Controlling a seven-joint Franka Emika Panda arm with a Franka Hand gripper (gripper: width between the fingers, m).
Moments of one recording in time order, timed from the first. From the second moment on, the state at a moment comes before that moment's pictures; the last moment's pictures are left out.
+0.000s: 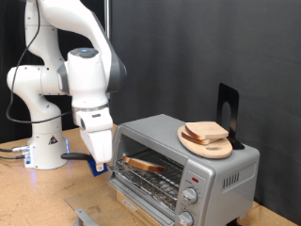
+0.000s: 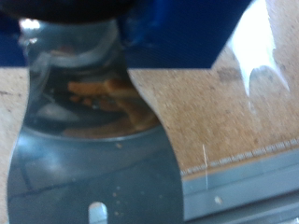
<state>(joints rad) -0.52 -0.09 0.45 -2.51 0.13 2.48 -0.67</state>
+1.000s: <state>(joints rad) -0.57 -0.07 0.42 -2.58 0.09 2.42 -0.81</state>
